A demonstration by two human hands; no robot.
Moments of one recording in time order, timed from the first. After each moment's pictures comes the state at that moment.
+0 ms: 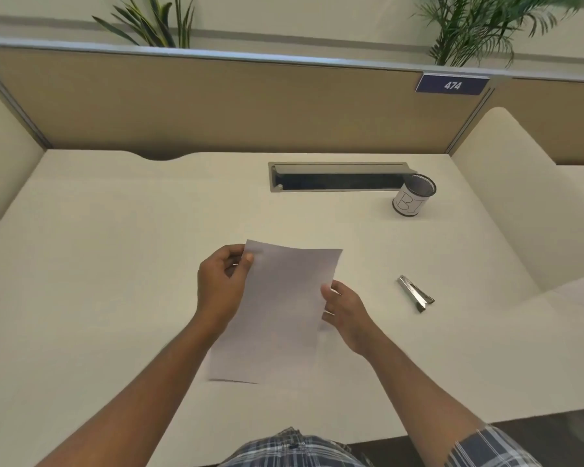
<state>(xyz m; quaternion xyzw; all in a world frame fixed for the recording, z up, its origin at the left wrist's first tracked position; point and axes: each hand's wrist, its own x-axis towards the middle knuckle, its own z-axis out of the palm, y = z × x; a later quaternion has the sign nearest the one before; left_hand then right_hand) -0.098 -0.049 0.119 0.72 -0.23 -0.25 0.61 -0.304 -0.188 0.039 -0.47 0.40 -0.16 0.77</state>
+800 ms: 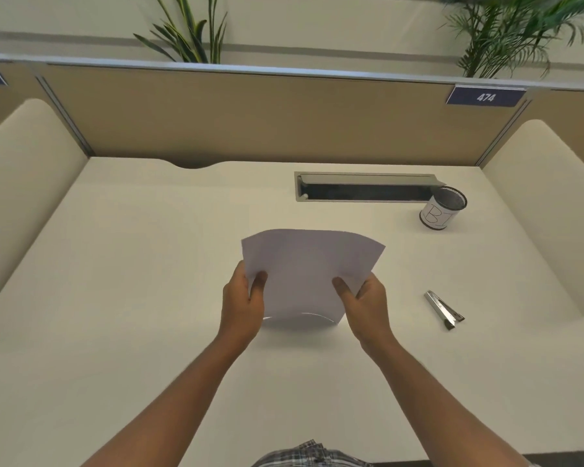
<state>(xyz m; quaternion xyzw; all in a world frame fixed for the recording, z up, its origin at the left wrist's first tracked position) -0.097 -0.029 0.107 0.75 -0.28 -0.19 0.57 -0.260 -0.162 0.103 -0.63 0.43 -0.32 0.56</state>
